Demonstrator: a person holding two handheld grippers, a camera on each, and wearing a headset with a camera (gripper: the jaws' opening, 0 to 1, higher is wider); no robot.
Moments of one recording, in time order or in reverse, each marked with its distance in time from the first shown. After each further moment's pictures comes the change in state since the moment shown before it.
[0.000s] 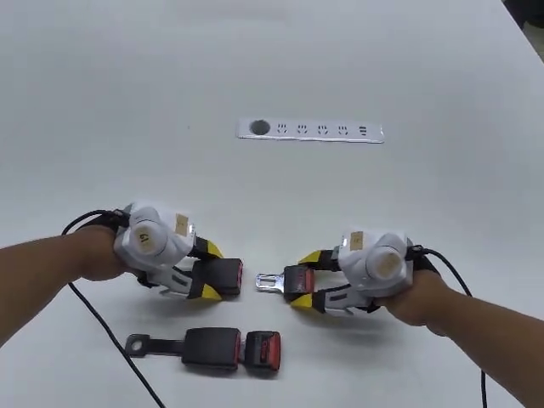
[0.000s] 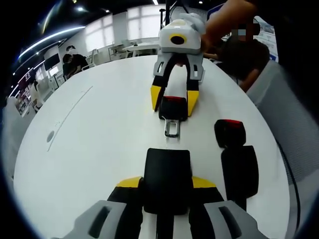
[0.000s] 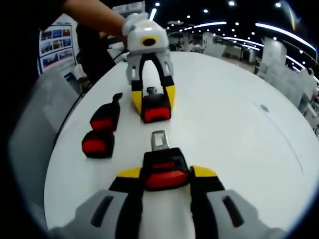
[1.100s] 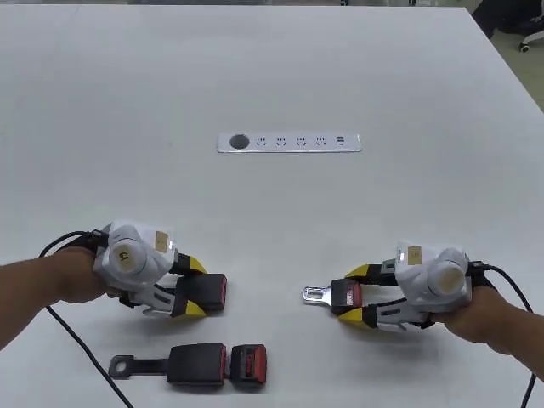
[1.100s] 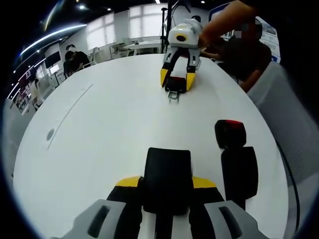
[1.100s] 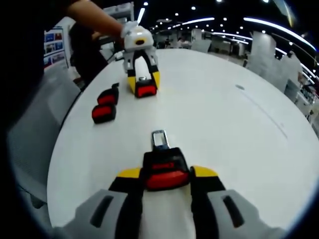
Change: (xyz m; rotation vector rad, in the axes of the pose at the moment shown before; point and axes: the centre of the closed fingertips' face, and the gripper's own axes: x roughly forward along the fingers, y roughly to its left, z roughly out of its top) left arm 0.001 -0.003 0.002 -0.007 0.016 -0.002; right arm -0.070 -0.004 -0.060 0.062 0.015 -0.074
